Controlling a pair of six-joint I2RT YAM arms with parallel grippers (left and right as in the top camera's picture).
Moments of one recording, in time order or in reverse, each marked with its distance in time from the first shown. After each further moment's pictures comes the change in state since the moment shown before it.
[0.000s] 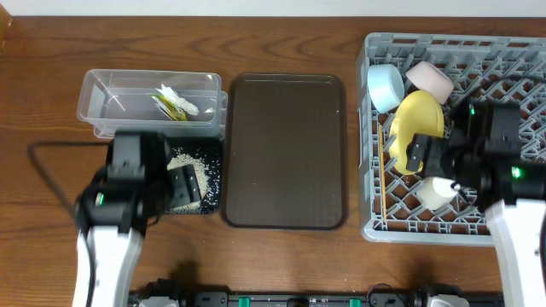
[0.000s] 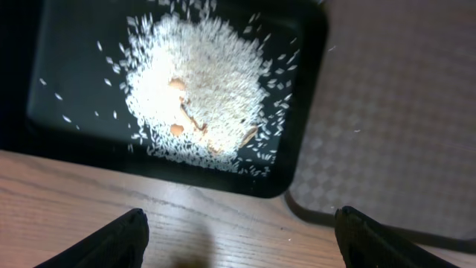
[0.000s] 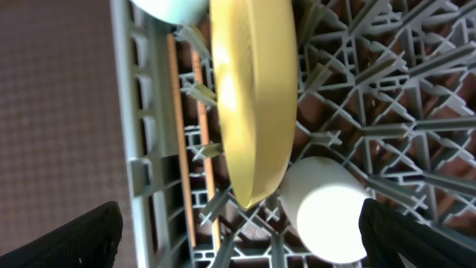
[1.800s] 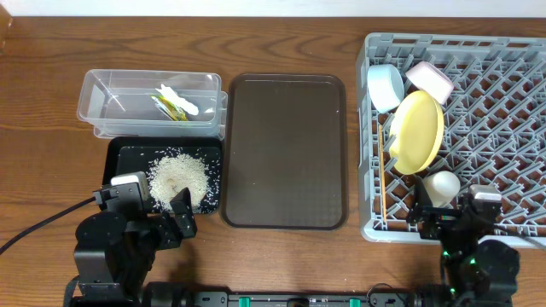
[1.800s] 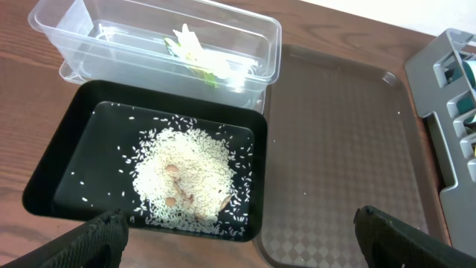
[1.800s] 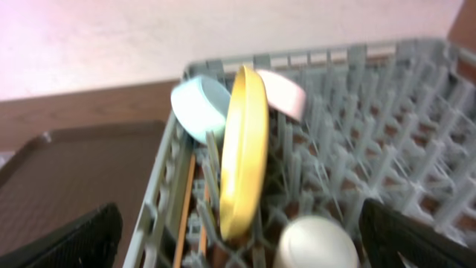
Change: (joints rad) left arm 0.000 -0.553 -0.112 0.105 0.007 0.026; right arm 0.011 -1.046 -0.737 0.511 0.056 -0.047
